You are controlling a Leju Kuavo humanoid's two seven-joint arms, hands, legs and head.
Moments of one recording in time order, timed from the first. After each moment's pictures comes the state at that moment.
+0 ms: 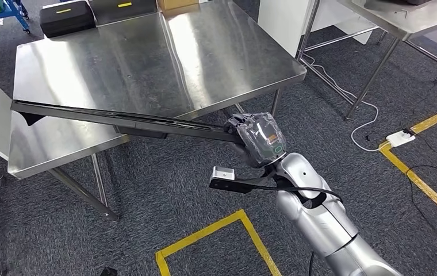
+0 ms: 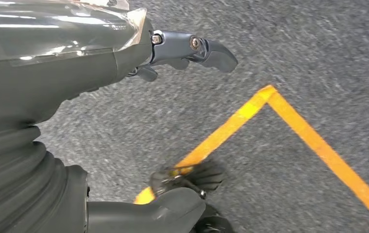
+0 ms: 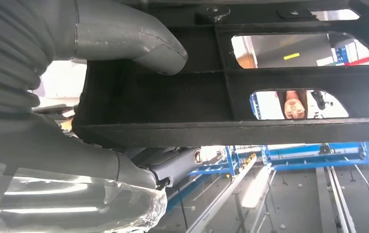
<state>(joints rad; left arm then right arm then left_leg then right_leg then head) -0.08 0.05 -0.43 -0.26 0.28 0.10 -0.37 -0.60 -0.12 0.69 -1.34 0.98 -0.22 -0.13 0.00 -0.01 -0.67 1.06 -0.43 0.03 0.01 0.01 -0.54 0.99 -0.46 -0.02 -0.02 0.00</state>
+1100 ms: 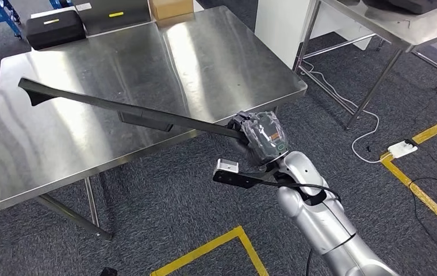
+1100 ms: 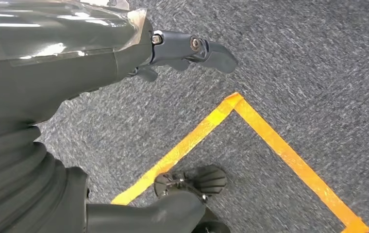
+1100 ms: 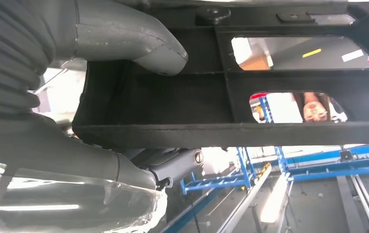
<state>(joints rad) -0.08 0.05 -0.43 -0.25 0.29 0.11 -0.38 -0.61 -0.10 0.64 -1.30 0.92 -0.19 -0.15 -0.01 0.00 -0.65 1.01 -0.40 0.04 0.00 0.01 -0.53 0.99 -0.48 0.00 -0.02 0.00</state>
